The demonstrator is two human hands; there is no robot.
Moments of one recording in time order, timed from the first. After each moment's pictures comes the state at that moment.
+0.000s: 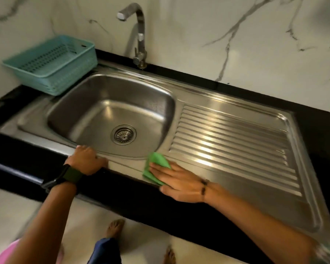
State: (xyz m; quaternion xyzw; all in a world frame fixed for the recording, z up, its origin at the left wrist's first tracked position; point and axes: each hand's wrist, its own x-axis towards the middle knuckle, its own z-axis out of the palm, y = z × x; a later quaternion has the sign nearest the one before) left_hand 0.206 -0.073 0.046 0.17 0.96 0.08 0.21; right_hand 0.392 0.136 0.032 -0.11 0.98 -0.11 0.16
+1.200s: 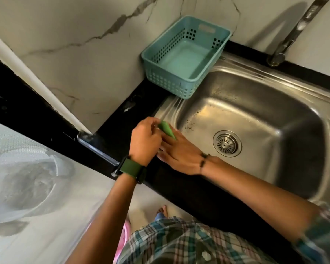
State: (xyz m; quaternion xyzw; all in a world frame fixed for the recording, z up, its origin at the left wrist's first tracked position) left_hand 0.019 -0.228 0.055 0.12 0.90 0.42 0.08; right_hand 0.066 -0.105 0.014 -0.15 0.97 -0.19 0.10
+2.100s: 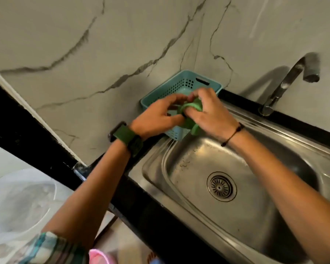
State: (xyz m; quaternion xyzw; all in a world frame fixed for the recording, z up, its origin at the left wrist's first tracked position) left_hand -0.053 -0.158 0.164 0.33 0.78 0.50 0.16; right_hand -0.007 -0.009 0.171 0.02 0.93 -0.36 -0.10
